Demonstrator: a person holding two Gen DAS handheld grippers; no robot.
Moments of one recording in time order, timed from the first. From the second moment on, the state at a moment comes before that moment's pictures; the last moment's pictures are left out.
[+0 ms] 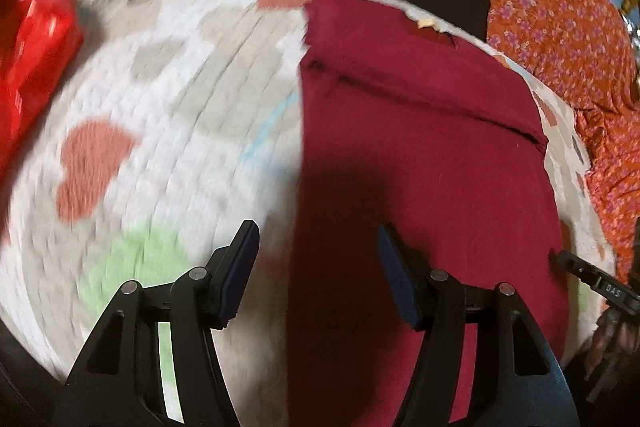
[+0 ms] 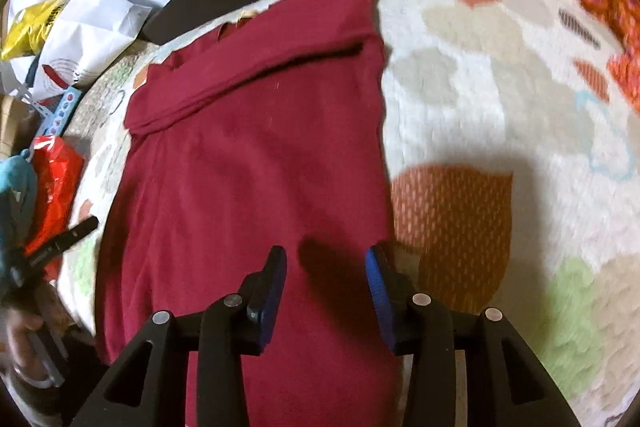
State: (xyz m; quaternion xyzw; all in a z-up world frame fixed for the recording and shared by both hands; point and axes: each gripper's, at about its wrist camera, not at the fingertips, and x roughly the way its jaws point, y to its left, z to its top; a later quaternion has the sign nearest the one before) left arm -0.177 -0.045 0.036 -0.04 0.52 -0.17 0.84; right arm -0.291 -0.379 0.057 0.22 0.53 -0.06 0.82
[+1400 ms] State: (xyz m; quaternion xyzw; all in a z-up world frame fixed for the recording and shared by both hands) left arm -0.261 -0.047 0.008 0.00 0.60 -0.20 0.77; right arm -0.401 -0.358 0.049 0.31 0.59 -0.05 0.75
